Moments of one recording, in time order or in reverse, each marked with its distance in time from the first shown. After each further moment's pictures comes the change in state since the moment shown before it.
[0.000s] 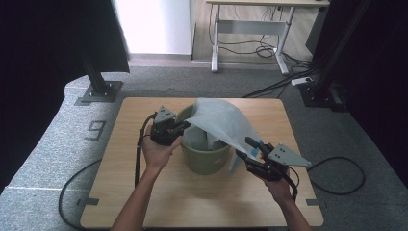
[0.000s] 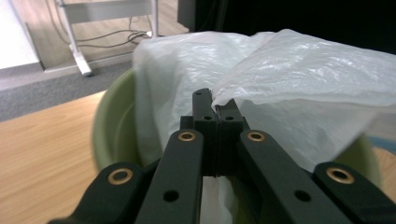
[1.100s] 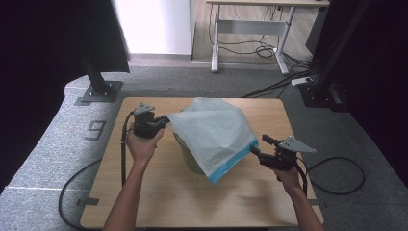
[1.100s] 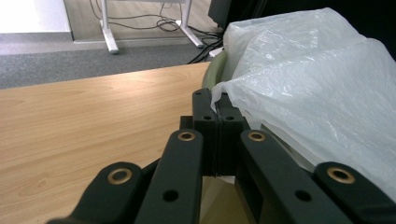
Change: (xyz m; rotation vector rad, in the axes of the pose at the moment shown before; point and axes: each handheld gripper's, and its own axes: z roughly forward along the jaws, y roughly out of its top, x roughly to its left) left arm 0.062 -0.011 -0.002 0.013 0.074 -0.161; right arm -0.081 -0.058 0.009 0.142 -0.061 0.119
